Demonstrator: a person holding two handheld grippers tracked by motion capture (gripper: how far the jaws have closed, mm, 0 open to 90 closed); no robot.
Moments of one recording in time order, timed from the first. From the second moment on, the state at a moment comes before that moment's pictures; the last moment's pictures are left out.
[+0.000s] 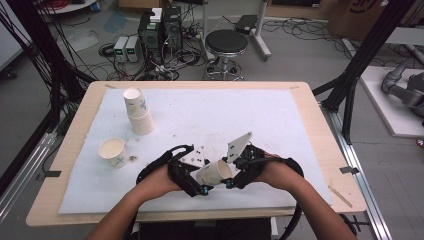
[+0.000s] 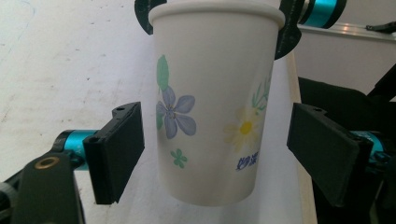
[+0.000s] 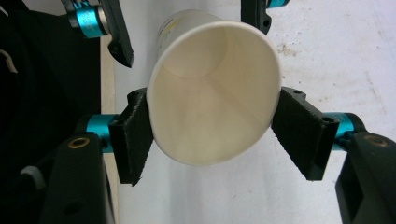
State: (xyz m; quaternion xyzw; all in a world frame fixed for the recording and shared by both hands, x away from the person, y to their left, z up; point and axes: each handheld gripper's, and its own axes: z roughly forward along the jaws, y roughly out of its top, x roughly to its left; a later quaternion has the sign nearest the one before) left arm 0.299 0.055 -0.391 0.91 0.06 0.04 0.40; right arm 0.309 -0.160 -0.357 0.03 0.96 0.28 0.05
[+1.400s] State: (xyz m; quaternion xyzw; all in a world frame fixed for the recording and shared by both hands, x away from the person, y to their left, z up) left arm 0.306 0.064 -0.404 0.88 0.12 0.03 0.46; right arm 0.312 -0.197 -0.352 0.11 0.90 0.42 0.05
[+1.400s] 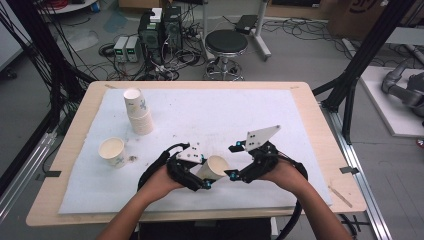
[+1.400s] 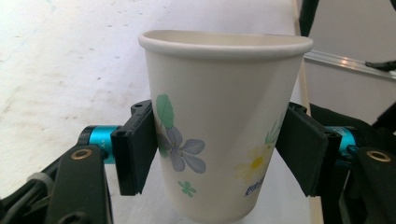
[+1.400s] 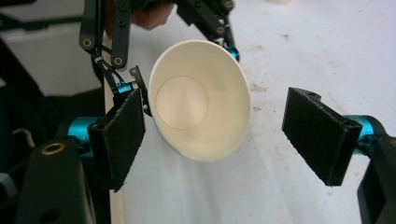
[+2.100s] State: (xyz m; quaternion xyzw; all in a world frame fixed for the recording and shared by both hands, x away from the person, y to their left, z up) left arm 0.307 0.099 -0.418 0.80 0.21 0.07 0.56; right arm 0.307 -0.277 -0.393 0.28 0.81 0.50 0.14
